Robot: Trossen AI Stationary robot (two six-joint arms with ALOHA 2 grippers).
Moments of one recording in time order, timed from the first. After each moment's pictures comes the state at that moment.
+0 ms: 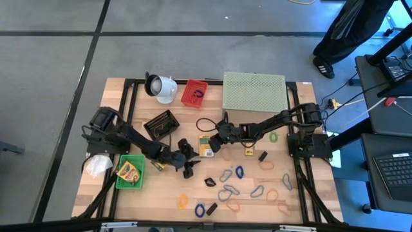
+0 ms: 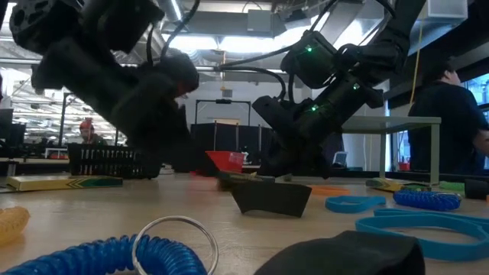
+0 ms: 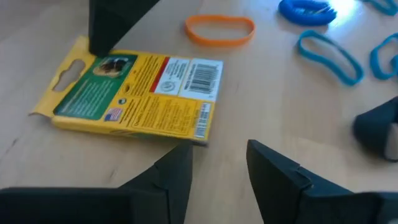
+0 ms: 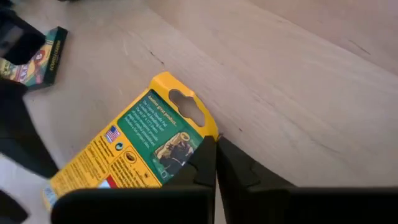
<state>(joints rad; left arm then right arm) -0.34 1.80 0.64 0.49 -0.44 -0.46 0.03 1.91 0.83 0.29 0.17 0.79</state>
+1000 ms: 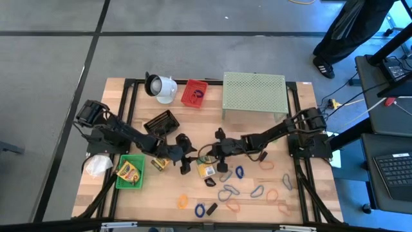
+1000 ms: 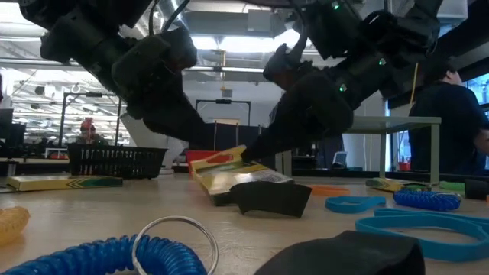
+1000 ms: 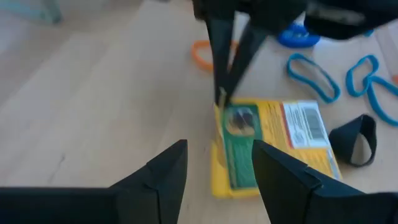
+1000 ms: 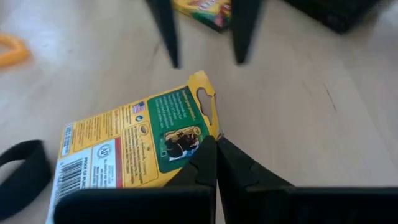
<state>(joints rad) -0.30 1.61 0.64 0.31 -0.37 -0.43 0.20 1.89 0.83 0.43 0.10 0.07</state>
